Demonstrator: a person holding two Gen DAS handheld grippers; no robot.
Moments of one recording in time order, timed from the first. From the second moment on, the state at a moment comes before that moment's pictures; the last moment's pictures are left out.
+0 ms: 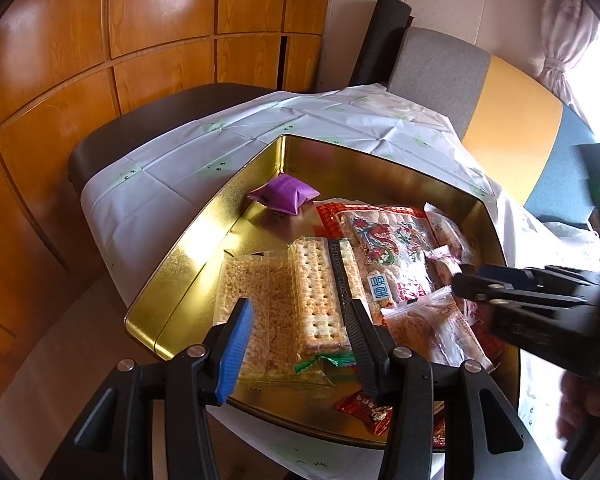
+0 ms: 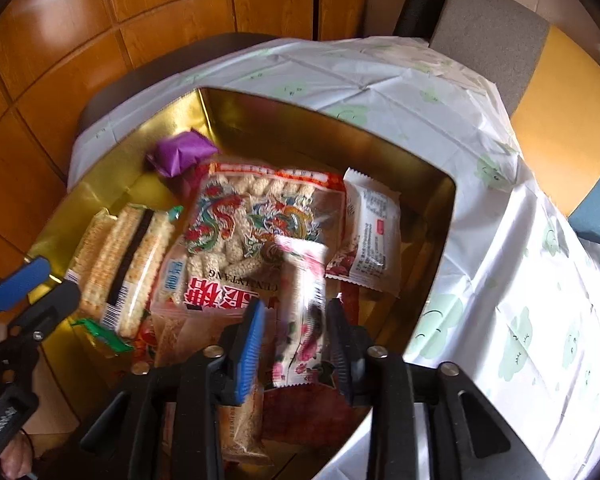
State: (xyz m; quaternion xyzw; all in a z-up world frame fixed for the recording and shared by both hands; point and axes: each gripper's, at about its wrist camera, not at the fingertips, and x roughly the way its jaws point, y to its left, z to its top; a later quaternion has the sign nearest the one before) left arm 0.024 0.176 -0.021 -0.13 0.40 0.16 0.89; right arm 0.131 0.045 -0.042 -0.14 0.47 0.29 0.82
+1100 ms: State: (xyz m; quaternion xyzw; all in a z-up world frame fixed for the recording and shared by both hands) left arm 0.014 0.157 -0.004 -0.09 0.38 0.17 0.91; right arm 0.058 0.027 -0.024 -0.13 0.41 0.31 0.85
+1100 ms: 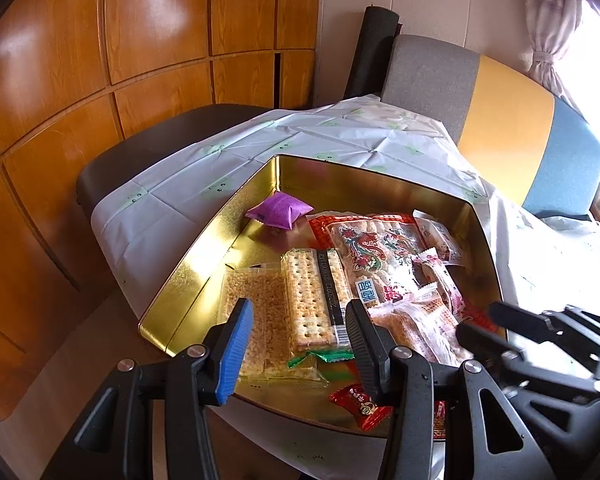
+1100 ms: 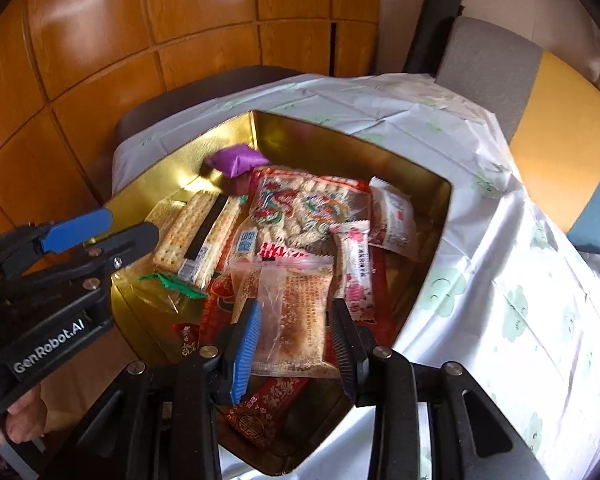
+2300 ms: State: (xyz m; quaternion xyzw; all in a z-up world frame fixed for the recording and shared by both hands) left arm -0.006 0.113 0.006 -0.06 0.35 0.15 0.92; right arm 0.018 -0.054 -0.021 -0.03 0.39 0.17 0.91
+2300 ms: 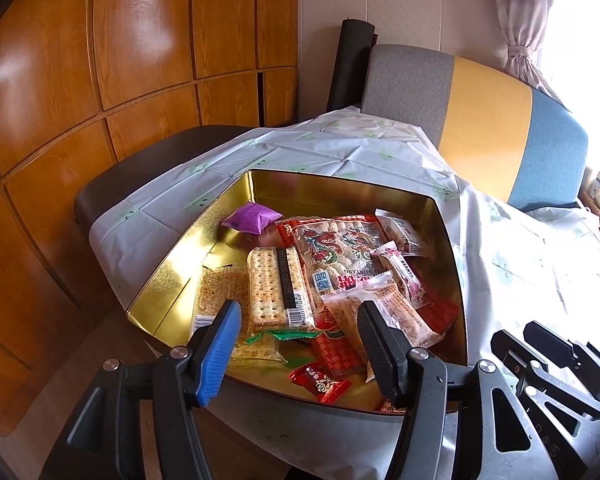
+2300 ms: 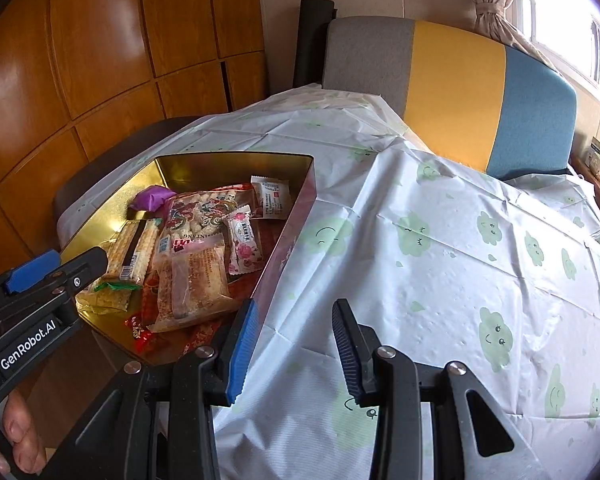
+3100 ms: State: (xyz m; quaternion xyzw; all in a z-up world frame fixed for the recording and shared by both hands) left arm -0.012 0.120 0.011 -0.07 0.34 0.16 0.92; right arm 0.013 -0.047 -0.019 -0.03 0.38 0.18 0.91
